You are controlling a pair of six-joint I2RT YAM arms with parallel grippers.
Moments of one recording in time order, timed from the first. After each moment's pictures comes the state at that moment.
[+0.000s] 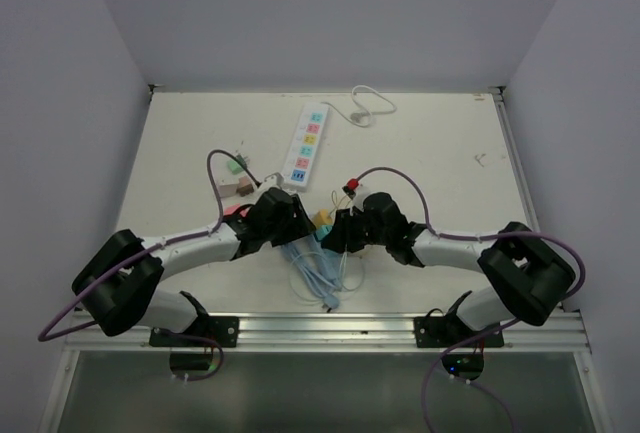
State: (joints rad) left arm -0.75 1.38 0.64 -0.09 -0.12 -0.98; right arm 0.77 1.45 0.54 0.31 -0.28 0.59
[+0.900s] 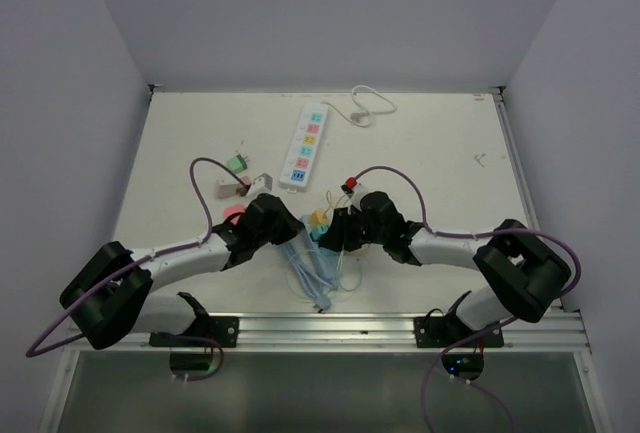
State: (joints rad) left arm -0.73 1.30 0.51 0.12 -0.13 -1.08; right arm 0.78 1.49 0.54 0.37 -0.29 0.64
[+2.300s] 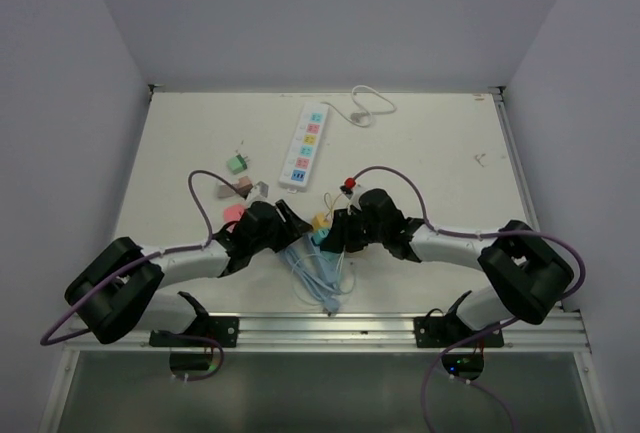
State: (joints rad) left arm -0.71 1.33 0.42 0.27 -0.07 -1.15; right arm 0.77 1.46 0.60 0.19 -0.31 0.64
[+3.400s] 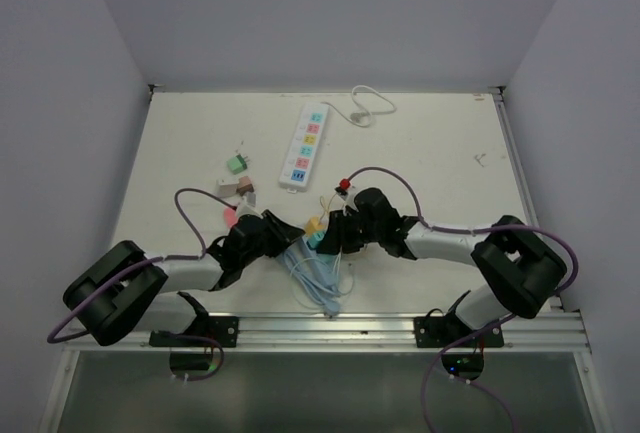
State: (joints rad) left arm -0.69 1.32 0.23 0.56 -0.07 -1.25; right arm 0.77 1.51 0.62 0.20 -0.36 0.67
